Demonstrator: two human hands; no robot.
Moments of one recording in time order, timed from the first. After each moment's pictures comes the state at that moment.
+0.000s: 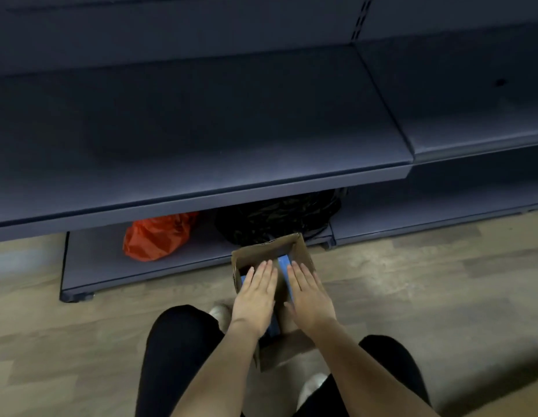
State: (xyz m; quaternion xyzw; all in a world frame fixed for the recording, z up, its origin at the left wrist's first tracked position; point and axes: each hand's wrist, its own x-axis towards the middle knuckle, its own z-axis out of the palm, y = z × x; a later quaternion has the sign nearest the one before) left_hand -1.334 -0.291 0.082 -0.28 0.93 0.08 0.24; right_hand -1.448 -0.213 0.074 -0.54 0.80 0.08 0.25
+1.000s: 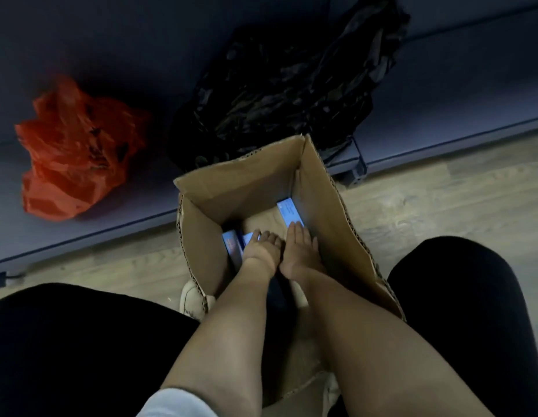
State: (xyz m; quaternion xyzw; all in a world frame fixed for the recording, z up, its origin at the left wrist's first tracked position) left_hand -1.393 -0.302 -0.207 -0.22 0.88 0.09 0.41; right_hand -1.447 -0.236 -0.226 -0.35 0.86 0.03 0.38
